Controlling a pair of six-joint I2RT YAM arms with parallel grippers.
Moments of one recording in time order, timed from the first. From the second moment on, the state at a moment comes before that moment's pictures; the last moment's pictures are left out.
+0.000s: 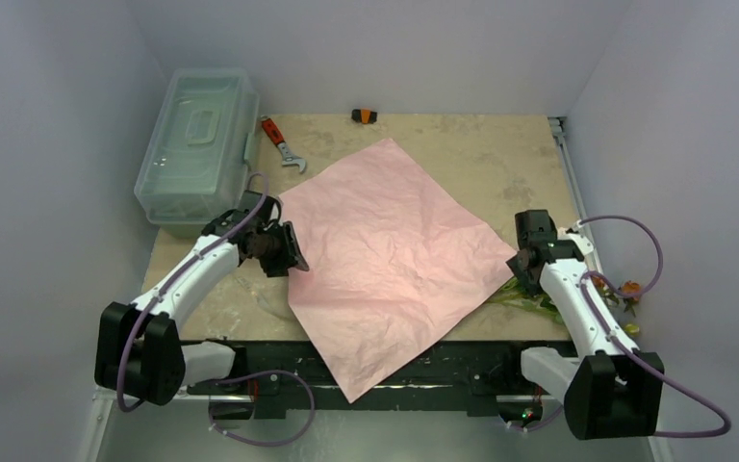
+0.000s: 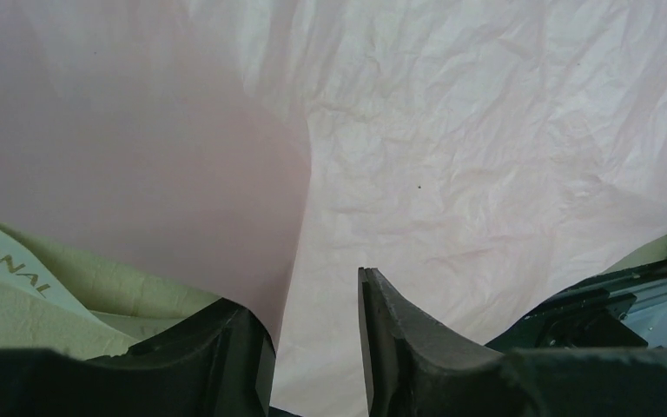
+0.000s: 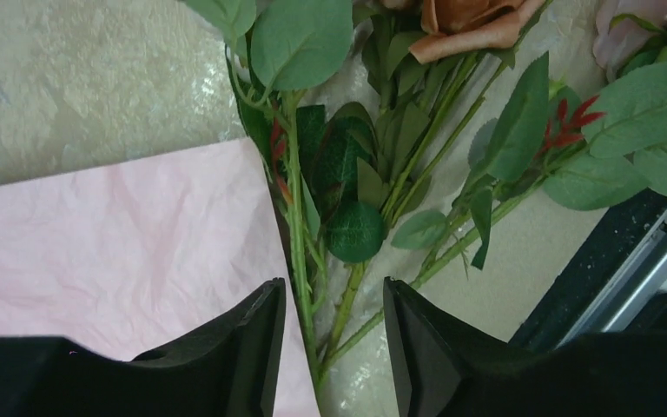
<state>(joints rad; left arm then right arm) -0.27 1.23 0.84 -0.71 0.22 -0.60 0.07 1.05 0.73 -0.92 0.50 1.09</state>
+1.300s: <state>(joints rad) -0.28 1.30 0.84 -0.74 0.27 -0.61 -0.08 1.09 0.89 -0.77 0.50 0.82</state>
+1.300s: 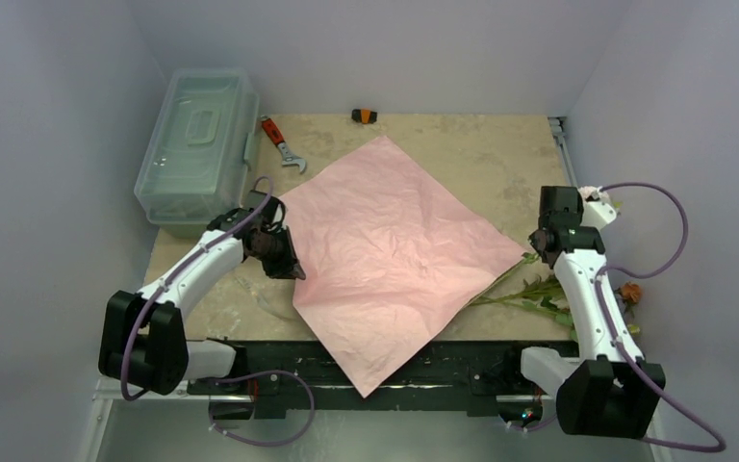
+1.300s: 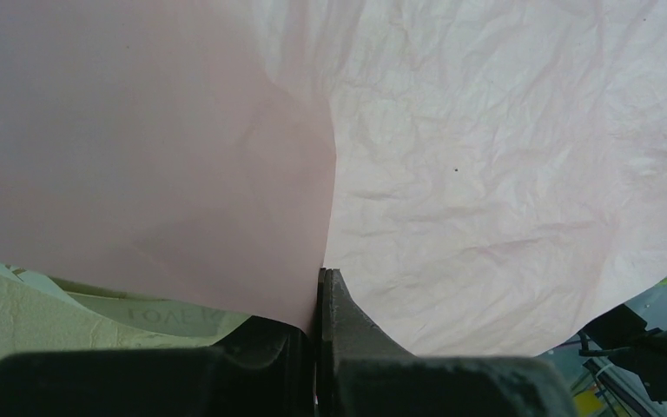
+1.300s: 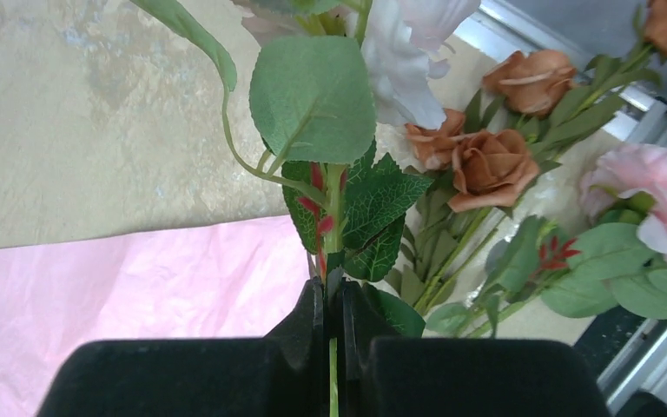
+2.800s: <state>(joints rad) -0.28 1.38 0.84 -0.77 0.27 -0.49 0.39 2.10 1.96 -0.37 -0.10 0.48</state>
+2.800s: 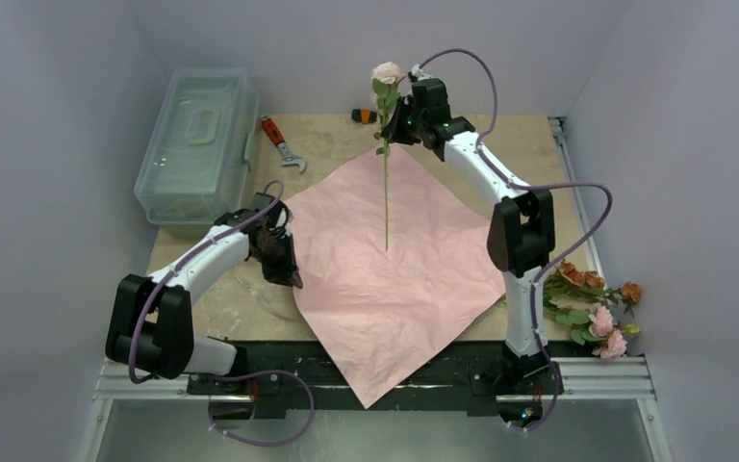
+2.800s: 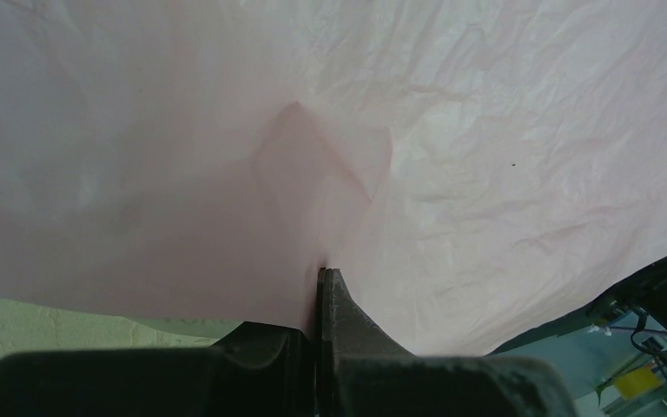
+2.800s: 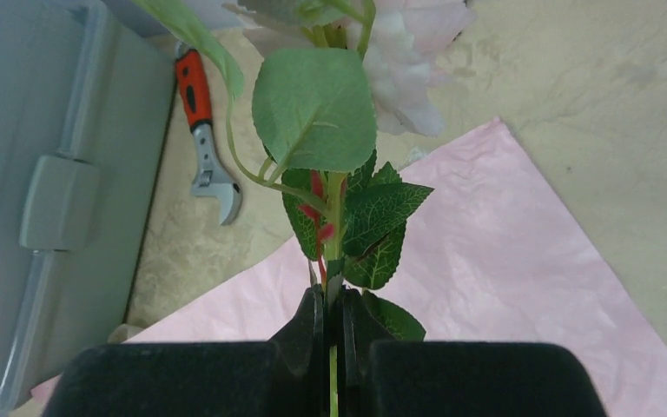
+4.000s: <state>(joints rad) -0.28 1.41 0.84 -0.78 0.18 -0.49 0.39 2.55 2.28 -0.43 0.12 0.58</state>
